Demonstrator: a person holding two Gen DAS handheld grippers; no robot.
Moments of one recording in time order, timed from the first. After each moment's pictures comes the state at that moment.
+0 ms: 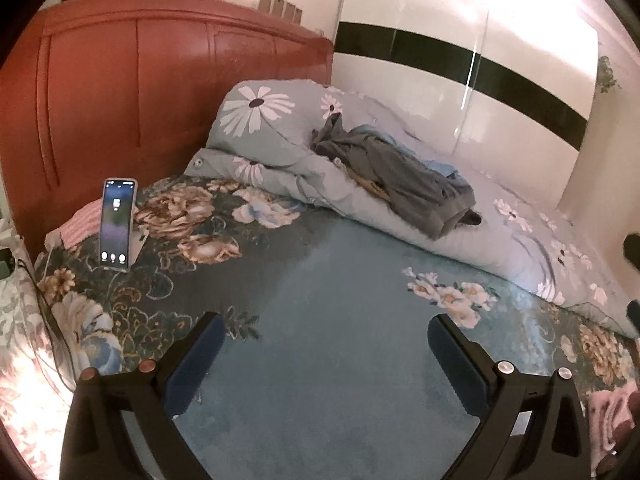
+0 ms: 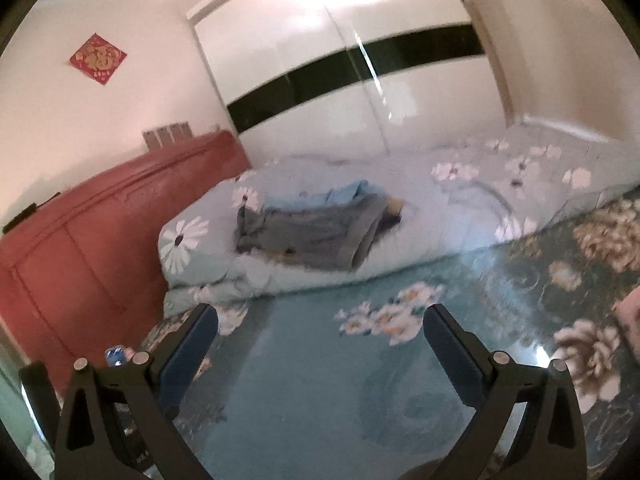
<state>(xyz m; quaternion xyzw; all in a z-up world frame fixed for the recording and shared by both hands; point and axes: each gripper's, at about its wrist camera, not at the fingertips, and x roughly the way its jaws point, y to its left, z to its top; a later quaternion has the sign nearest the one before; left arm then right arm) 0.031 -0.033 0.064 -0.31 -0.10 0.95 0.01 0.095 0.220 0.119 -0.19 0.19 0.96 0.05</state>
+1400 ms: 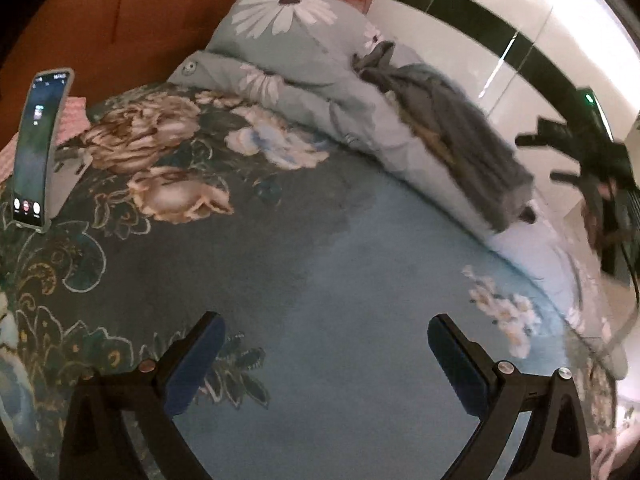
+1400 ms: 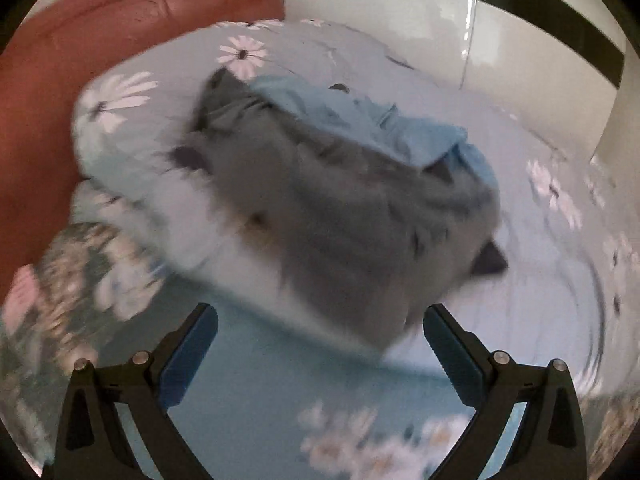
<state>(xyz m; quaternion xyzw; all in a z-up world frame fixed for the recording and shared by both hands) -0.135 -0.113 -0.071 -0.42 -0.18 0.89 0.01 -0.351 0.193 0.035 -0.44 -0.02 0.90 0.00</state>
